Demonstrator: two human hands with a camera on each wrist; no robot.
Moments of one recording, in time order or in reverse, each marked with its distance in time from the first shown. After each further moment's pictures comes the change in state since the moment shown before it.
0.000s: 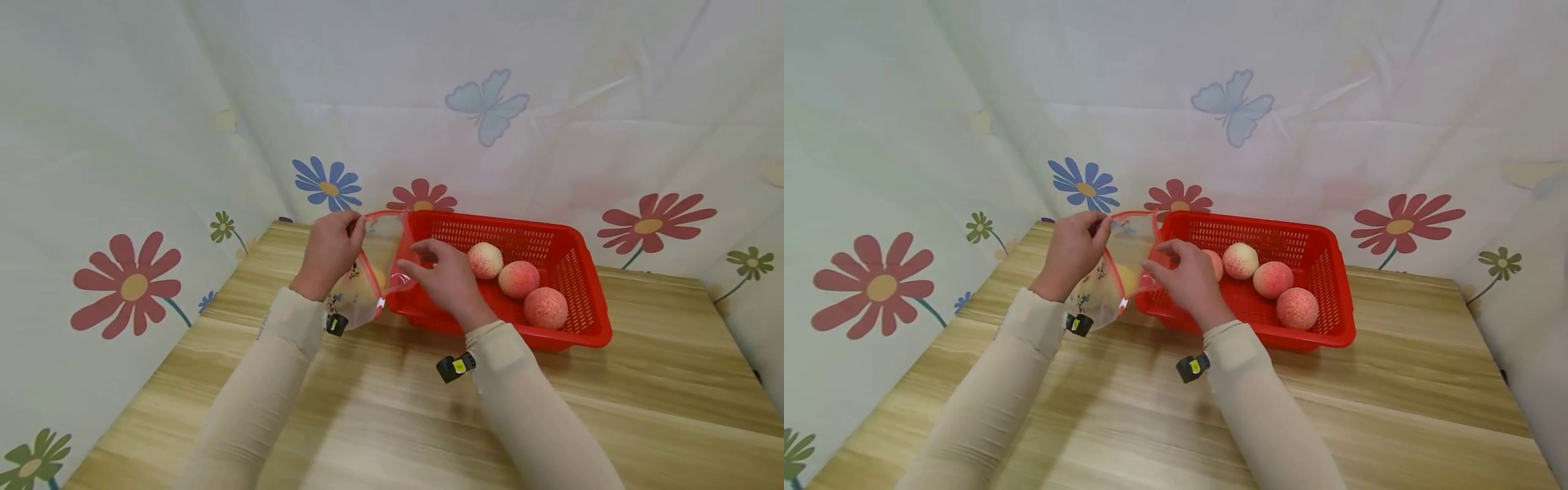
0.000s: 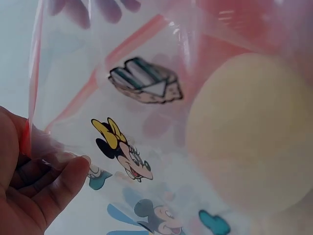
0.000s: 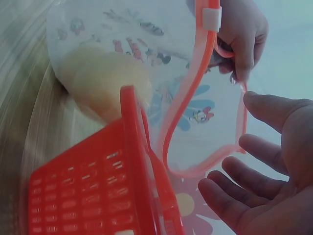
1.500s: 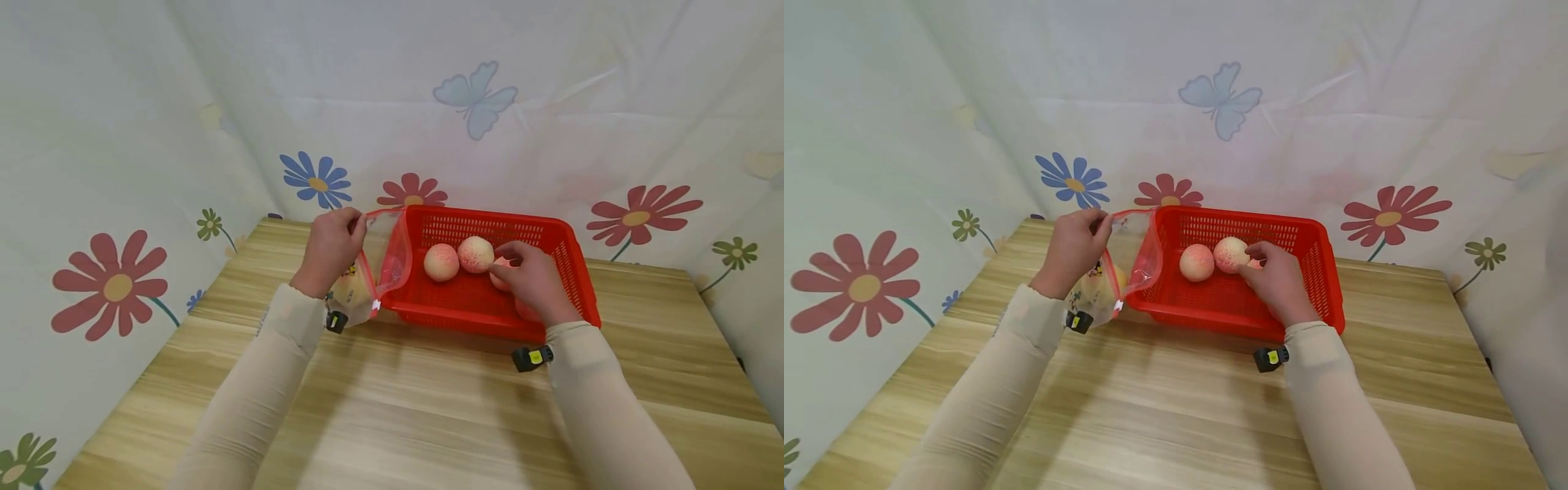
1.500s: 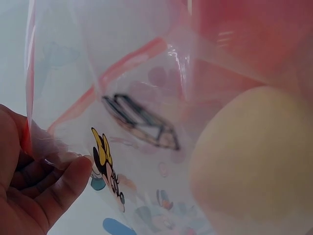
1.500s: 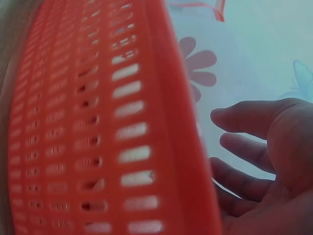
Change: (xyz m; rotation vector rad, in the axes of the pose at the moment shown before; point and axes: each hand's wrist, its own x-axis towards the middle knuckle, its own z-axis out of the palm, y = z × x) left_hand 0.003 0.009 0.014 -0.064 -0.066 -0.042; right_hand -0.016 0.084 -0.101 -0.135 0.015 0.252
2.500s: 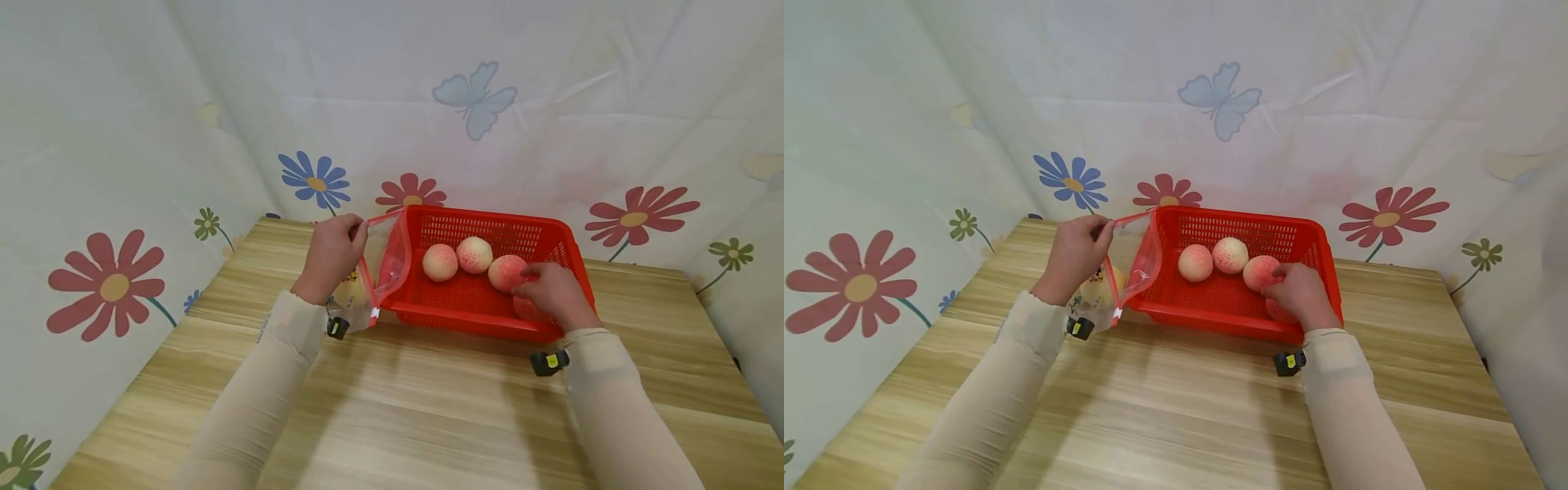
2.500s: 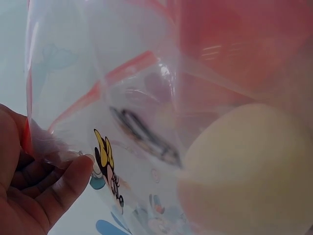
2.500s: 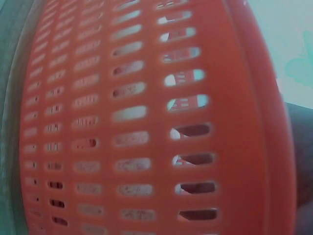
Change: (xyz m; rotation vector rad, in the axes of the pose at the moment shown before) left_hand -0.008 0.000 0.006 0.001 -0.017 -0.005; right_hand 0.004 0.034 -0.018 -0.200 -0.147 0.149
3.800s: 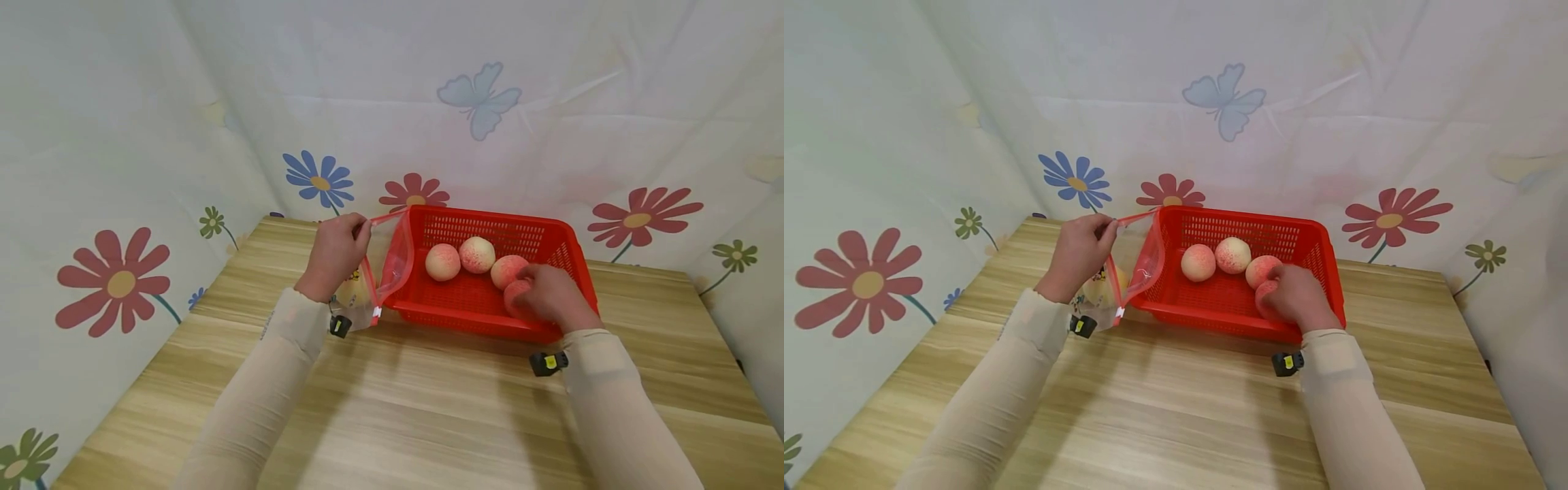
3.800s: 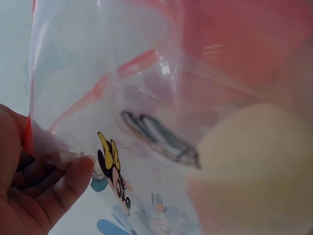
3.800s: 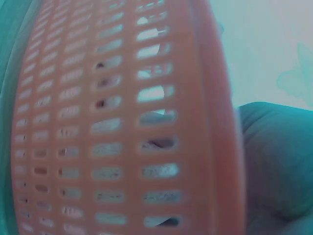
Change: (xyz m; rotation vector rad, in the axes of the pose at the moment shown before) left_hand 0.000 0.001 -0.001 0.021 -0.022 -0.026; right_hand -0.010 -0.008 0.003 -0.093 -0.019 -0.056
